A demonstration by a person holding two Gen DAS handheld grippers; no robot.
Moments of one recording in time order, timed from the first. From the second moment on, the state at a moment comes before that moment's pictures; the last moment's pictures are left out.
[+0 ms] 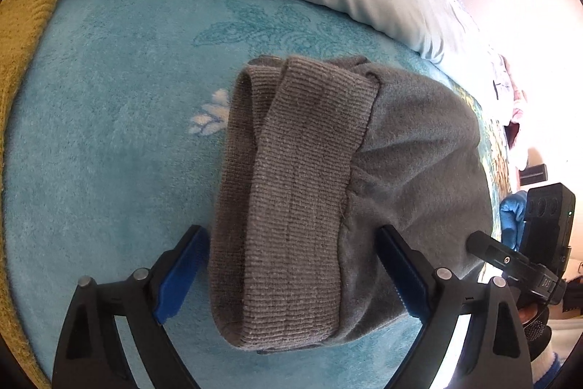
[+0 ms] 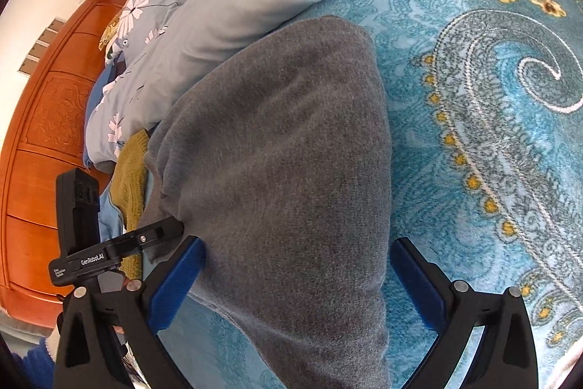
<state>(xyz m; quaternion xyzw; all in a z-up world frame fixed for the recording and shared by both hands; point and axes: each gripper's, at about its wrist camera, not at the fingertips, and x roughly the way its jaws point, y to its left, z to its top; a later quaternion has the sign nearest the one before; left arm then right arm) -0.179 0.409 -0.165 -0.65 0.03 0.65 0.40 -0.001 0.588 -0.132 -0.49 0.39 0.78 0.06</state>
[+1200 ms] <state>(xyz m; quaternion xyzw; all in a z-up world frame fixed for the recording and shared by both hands) -0.202 0.403 -0.166 -0.67 -0.06 0.62 0.41 0.005 0.609 -0.141 -0.48 0.45 0.75 0.05</state>
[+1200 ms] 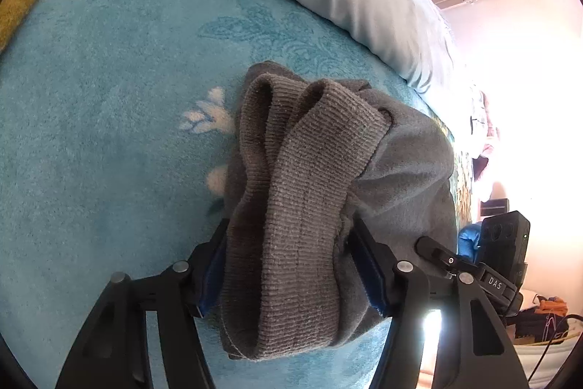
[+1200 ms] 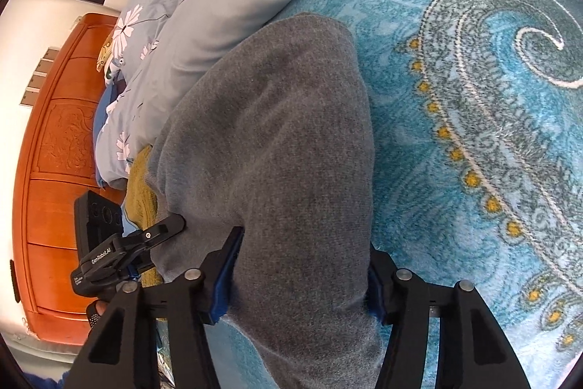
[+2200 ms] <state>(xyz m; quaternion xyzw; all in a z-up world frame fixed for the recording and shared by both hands) -0.187 0.410 -0.150 -0.64 0.02 0.66 0.40 -0.001 0.603 -0.118 -0.49 0.41 0.77 0.04</state>
